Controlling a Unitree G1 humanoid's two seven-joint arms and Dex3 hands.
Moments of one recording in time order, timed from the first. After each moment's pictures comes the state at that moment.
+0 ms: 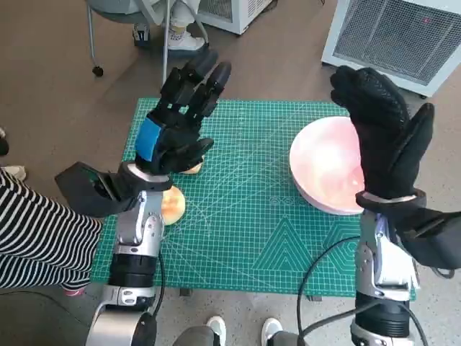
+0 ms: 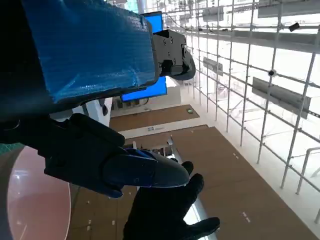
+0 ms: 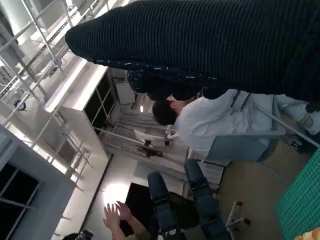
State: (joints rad) left arm -0.63 0.08 0.14 0.38 -0.39 -0.34 -0.57; right arm -0.49 -0.12 -0.14 0.04 0.27 -0.28 0.26
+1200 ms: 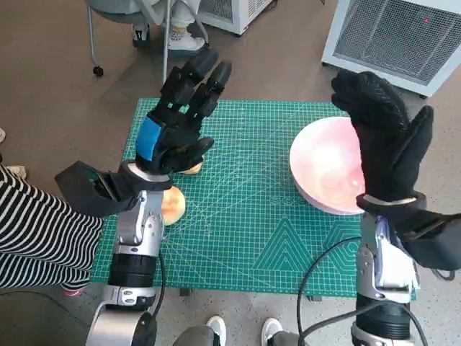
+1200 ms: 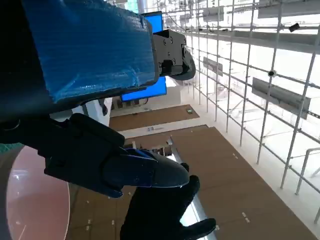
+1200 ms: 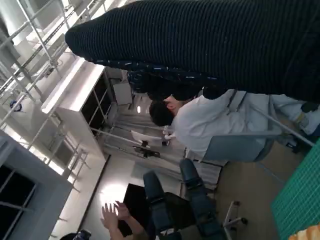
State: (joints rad) left arm -0.63 0.08 0.14 0.38 -0.39 -0.34 -0.57; right arm -0.46 -0.14 -0.16 0.04 0.28 -0.27 0.26
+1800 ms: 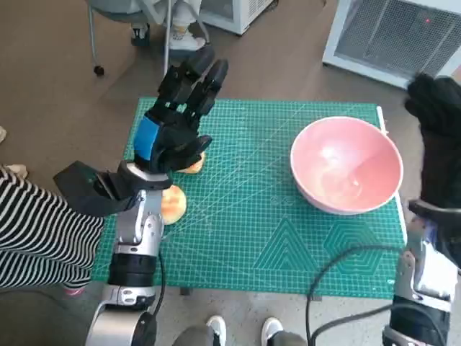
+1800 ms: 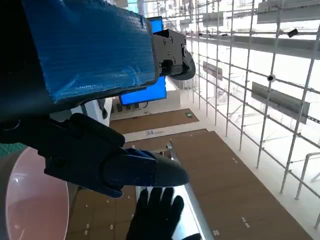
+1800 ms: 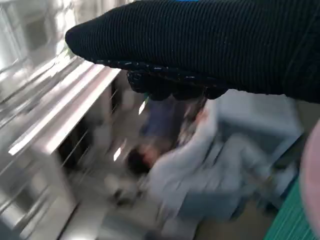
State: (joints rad) left arm -0.63 0.07 0.15 0.39 -0.39 -0.35 -0.56; right arm -0.46 -0.28 -0.34 0.29 0.20 -0.39 0.16
